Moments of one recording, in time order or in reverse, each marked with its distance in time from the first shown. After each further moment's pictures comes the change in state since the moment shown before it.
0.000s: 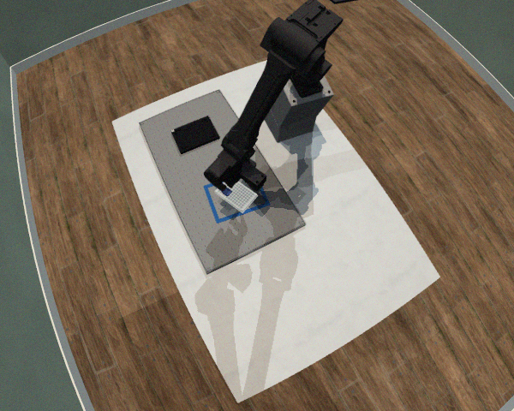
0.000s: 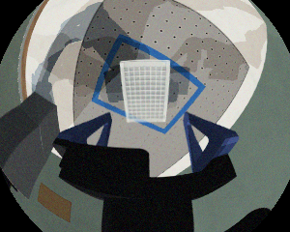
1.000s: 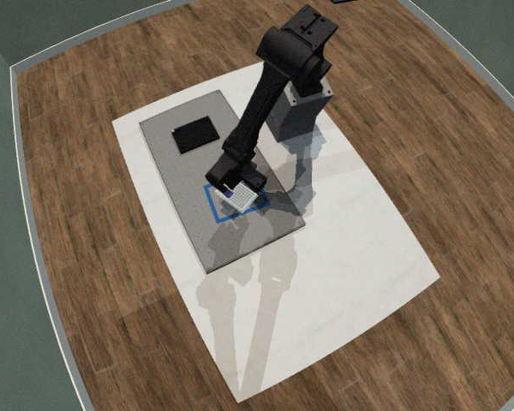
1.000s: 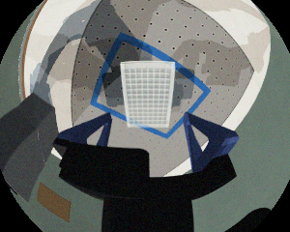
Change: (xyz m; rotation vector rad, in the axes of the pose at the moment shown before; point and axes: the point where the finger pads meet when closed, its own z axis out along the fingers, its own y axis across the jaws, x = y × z) arm 0.000 0.004 0.016 -0.008 -0.002 -0.006
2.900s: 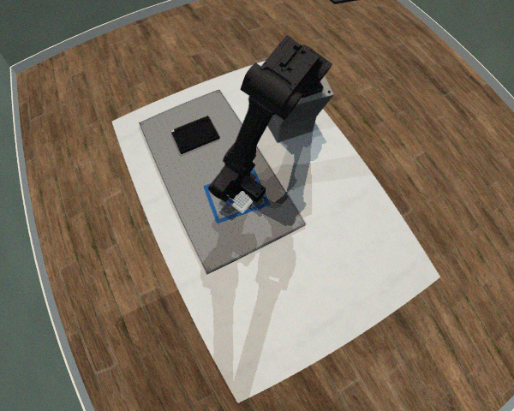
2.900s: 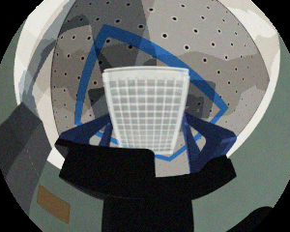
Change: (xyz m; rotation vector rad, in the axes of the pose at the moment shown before) arm 0.000 -0.002 0.065 0.003 -0.001 -0.002
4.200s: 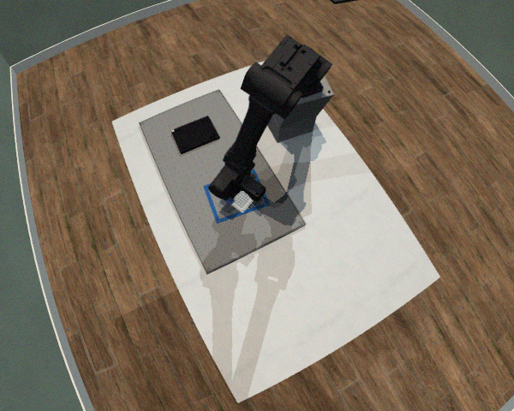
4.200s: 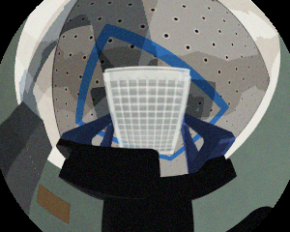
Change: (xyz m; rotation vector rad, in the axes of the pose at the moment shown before) arm 0.000 0.002 -0.002 -0.005 0.001 0.001
